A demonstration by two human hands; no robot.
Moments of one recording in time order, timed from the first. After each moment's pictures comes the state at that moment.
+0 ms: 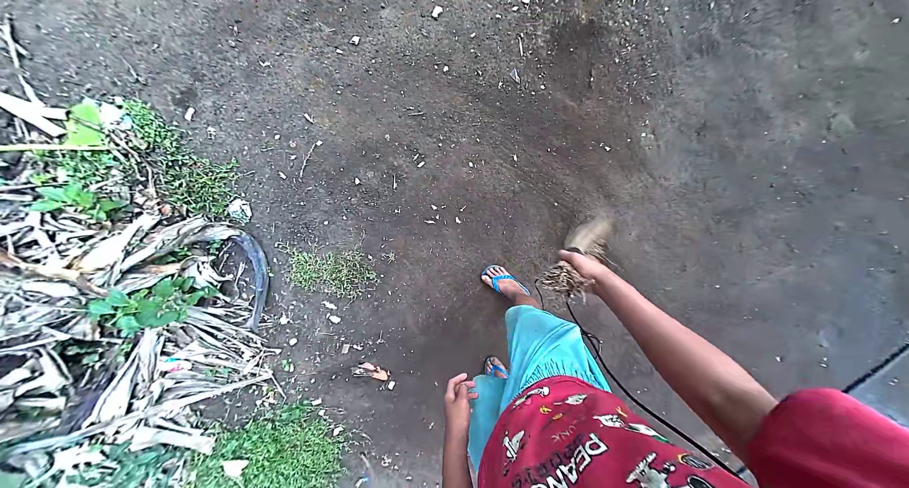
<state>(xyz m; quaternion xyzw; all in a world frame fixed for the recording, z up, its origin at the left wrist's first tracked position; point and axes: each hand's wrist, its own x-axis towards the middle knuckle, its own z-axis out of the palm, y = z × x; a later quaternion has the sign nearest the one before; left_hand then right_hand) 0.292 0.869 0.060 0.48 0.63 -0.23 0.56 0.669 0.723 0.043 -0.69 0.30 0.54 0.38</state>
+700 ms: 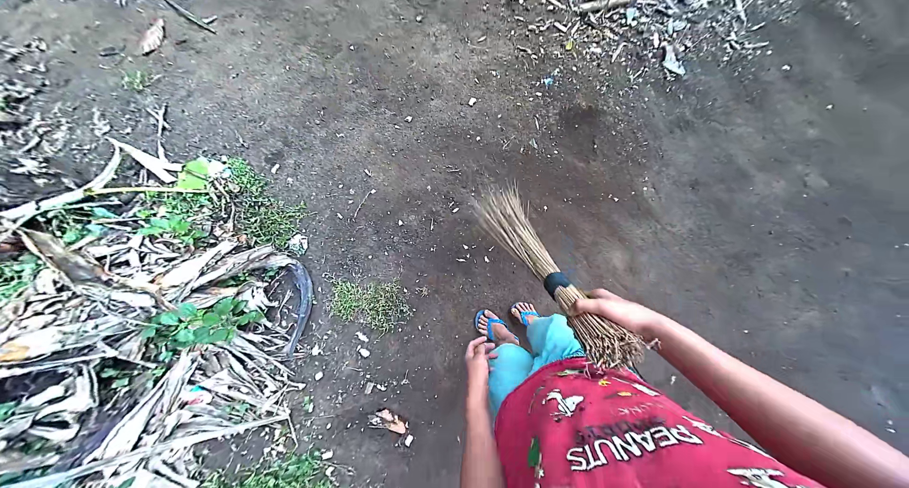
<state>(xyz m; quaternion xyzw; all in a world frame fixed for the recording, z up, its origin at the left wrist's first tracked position) 0.350 0.960 0.046 0.49 0.56 -0.13 0.66 0.587 0.772 0.195 -0.67 0.07 0.62 0.41</state>
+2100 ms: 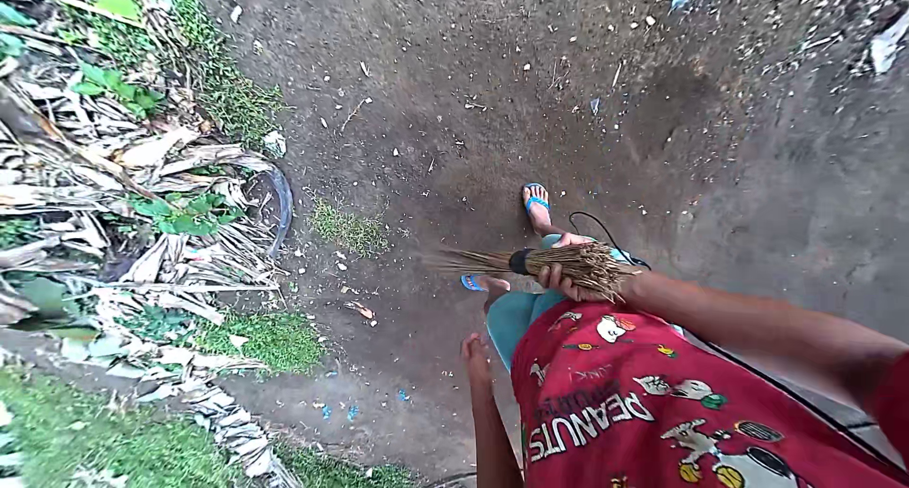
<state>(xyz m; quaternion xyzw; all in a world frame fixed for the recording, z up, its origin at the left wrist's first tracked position) 0.593 0.882 0.101 0.28 0.81 -0.03 0.52 0.917 0.871 0.065 0.07 0.28 0.83 0.48</state>
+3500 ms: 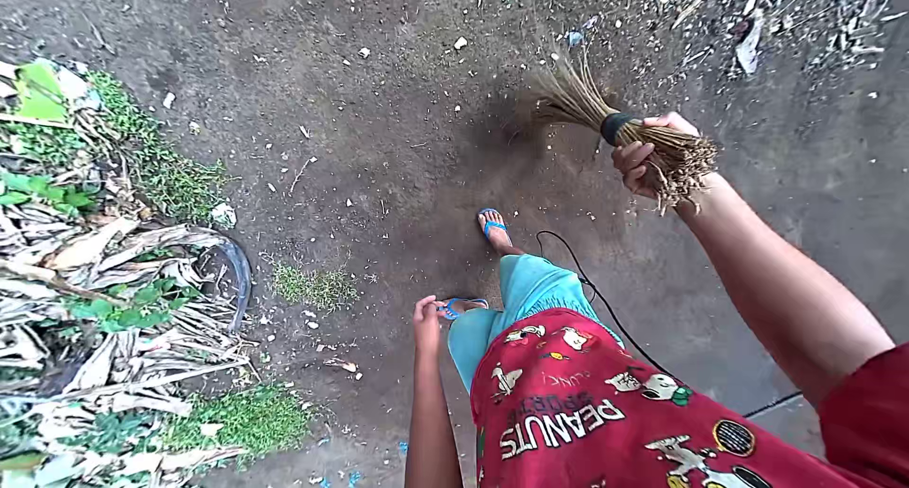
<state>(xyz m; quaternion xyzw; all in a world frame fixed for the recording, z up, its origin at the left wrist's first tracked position) 0.726 1.009 0.069 0.48 0.67 -0.11 0.55 1.204 0.829 0.098 -0.29 0.29 0.63 0.66</state>
